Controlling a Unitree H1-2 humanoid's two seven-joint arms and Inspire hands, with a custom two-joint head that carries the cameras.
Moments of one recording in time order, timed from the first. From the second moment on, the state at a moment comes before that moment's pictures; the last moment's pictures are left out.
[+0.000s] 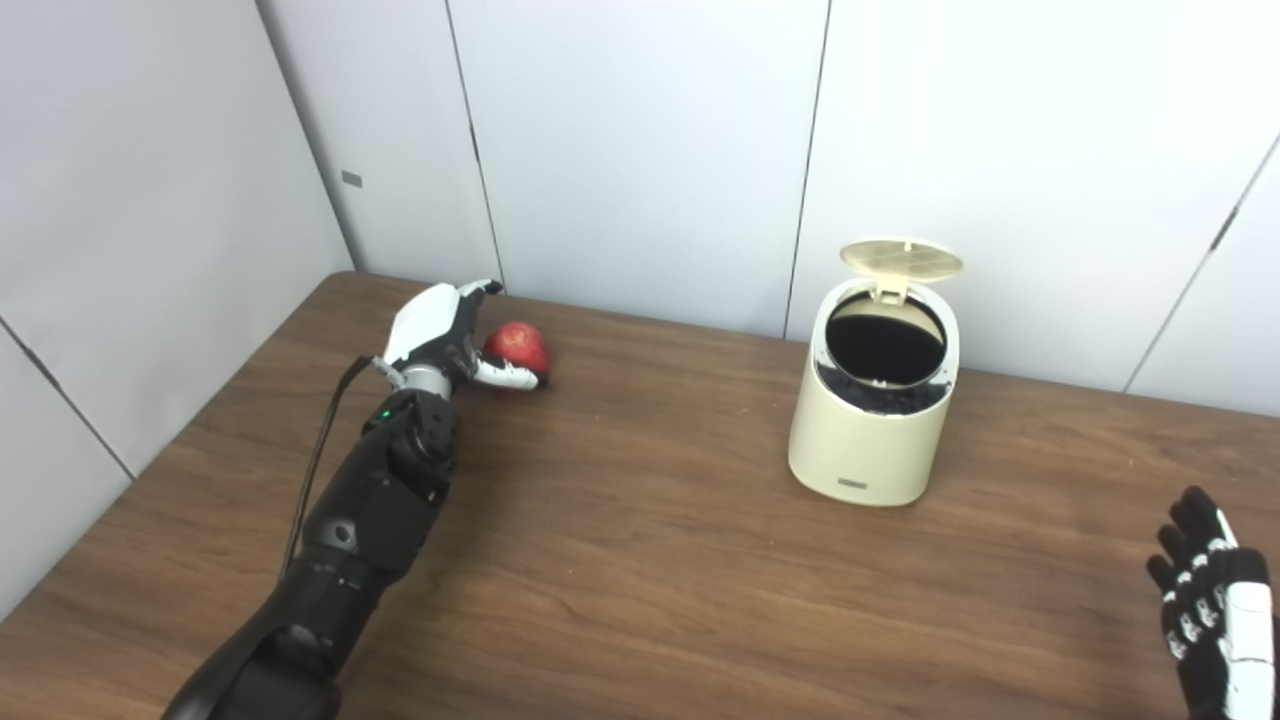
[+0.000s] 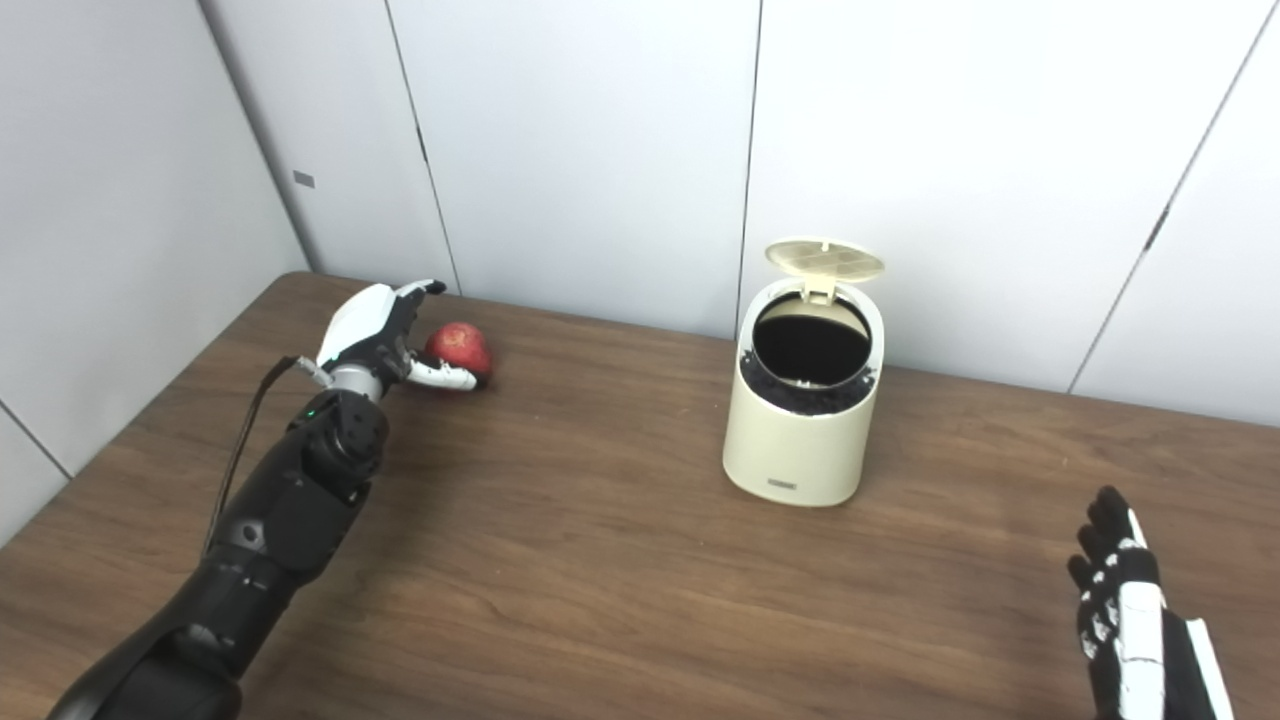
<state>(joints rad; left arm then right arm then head) -0.53 0.48 -0.07 0.43 0.54 0.34 0.07 0.03 -0.12 -0.10 -0.31 0.12 0.18 0.06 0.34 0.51</state>
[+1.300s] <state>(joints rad) -0.55 0.42 0.00 0.45 0.42 0.30 0.08 0.04 -0.12 -0.10 -0.26 0.10 0.14 0.07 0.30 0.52</state>
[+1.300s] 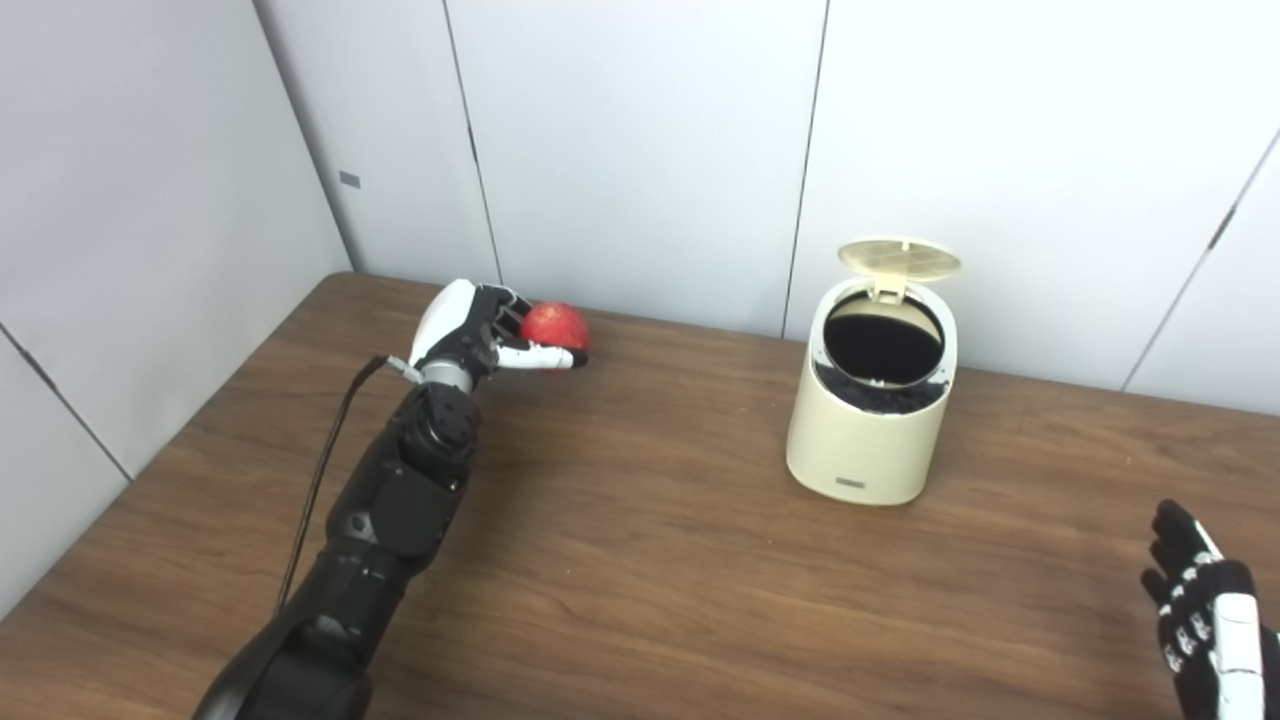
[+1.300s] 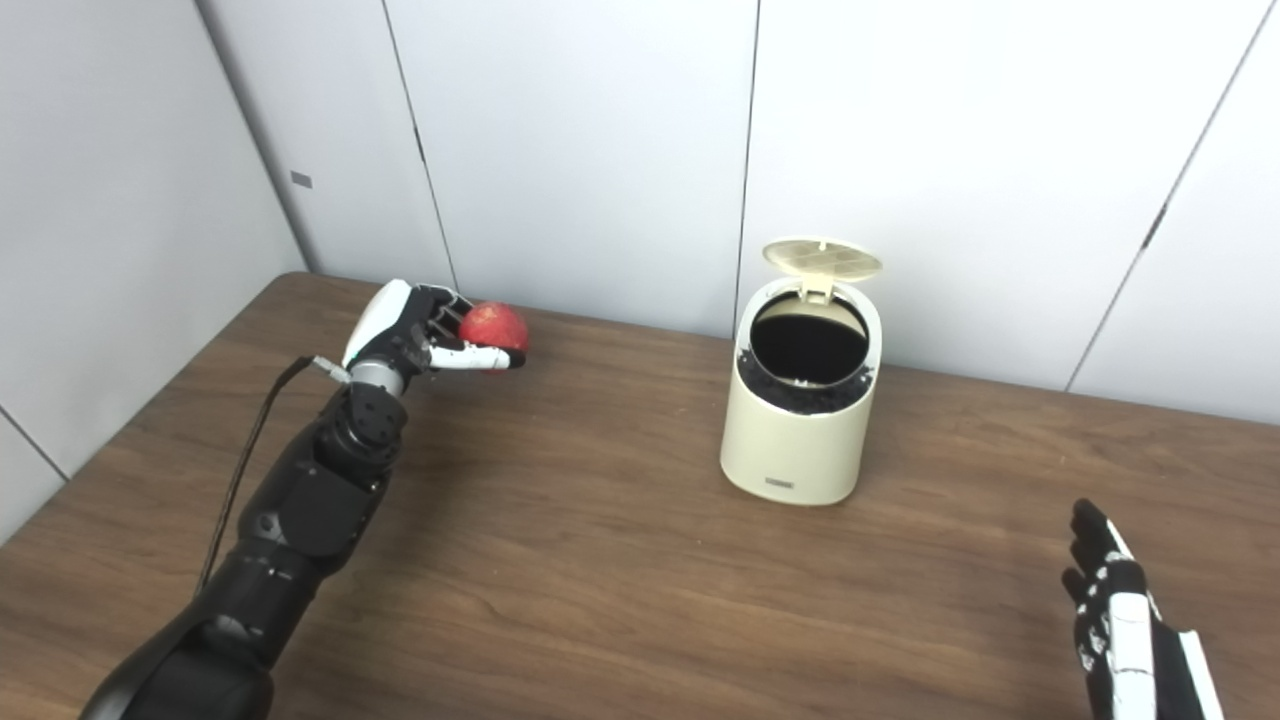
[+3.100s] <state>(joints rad) -0.53 0.06 -0.18 0.07 0.58 0.10 0.19 -0.01 -0.06 -0.05 -0.09 -0.01 -0.05 0.00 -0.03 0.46</state>
